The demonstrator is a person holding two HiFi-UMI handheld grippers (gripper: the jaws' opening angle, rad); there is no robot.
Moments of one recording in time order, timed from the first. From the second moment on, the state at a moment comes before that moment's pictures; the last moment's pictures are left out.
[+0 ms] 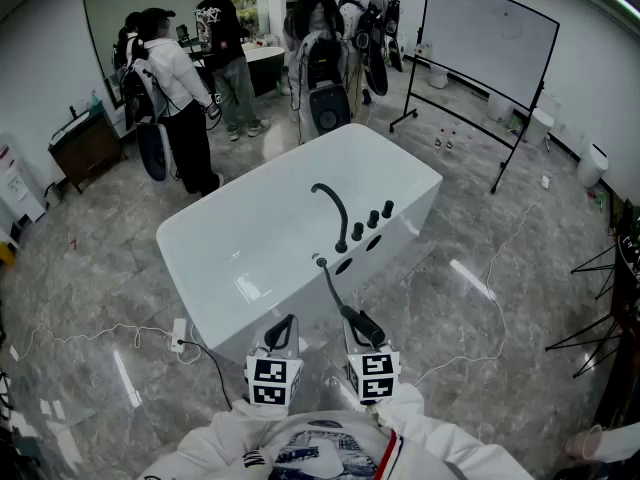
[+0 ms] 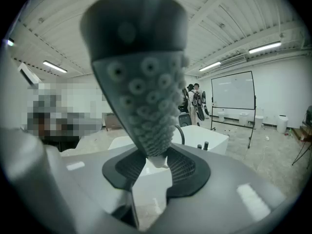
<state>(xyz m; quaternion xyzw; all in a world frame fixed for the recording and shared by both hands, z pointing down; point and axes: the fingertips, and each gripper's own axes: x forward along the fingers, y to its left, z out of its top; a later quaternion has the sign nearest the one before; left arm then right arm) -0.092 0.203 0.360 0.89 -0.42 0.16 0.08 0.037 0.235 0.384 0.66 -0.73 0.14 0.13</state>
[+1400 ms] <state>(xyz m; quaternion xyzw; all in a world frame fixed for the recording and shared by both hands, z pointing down) -0.068 0.135 0.391 0.89 -0.41 0.19 0.09 0.056 0.159 0.361 0.65 -0.74 0.11 0.11</state>
